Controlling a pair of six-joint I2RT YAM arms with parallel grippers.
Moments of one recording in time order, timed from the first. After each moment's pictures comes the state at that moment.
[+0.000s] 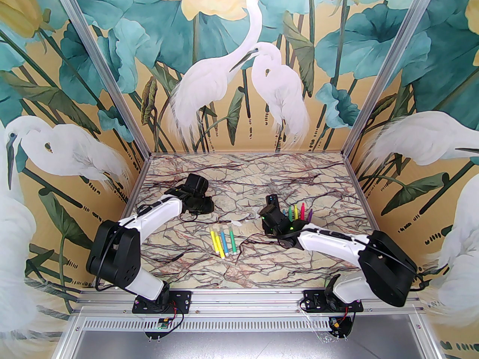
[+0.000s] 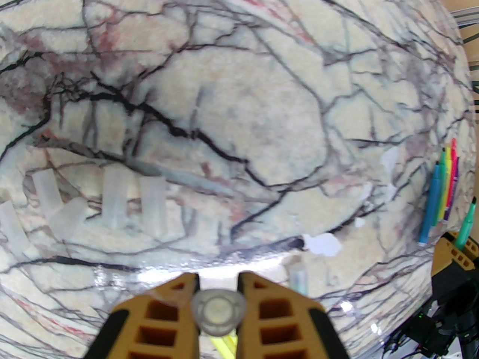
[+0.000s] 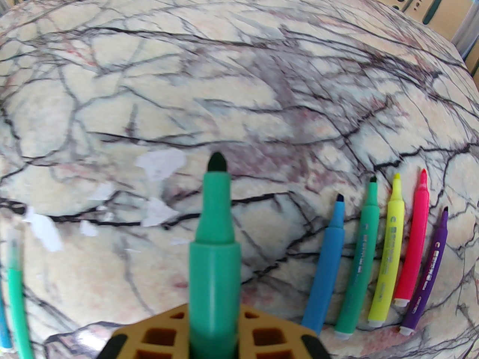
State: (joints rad) left arm -0.36 1.60 1.06 -0.59 0.08 -0.40; right arm 0.80 1.47 0.72 -0.20 0.40 0.52
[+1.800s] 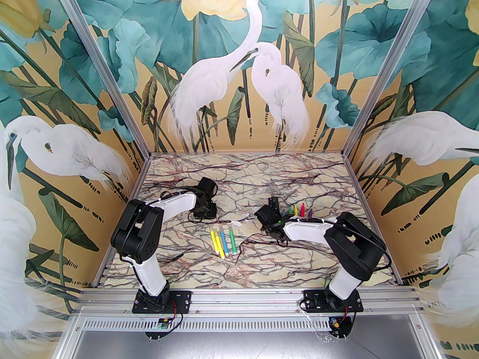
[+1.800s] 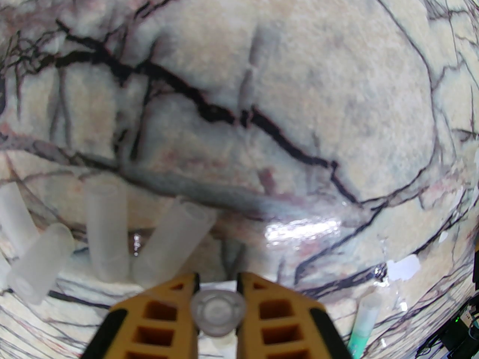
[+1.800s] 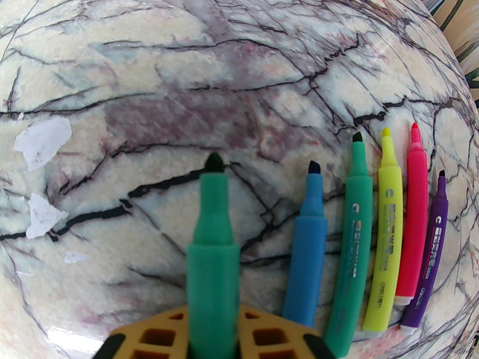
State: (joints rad) left arm -0.39 1.81 1.12 -0.63 0.01 -0.36; right arm 0.76 1.70 0.81 -0.28 0.50 0.60
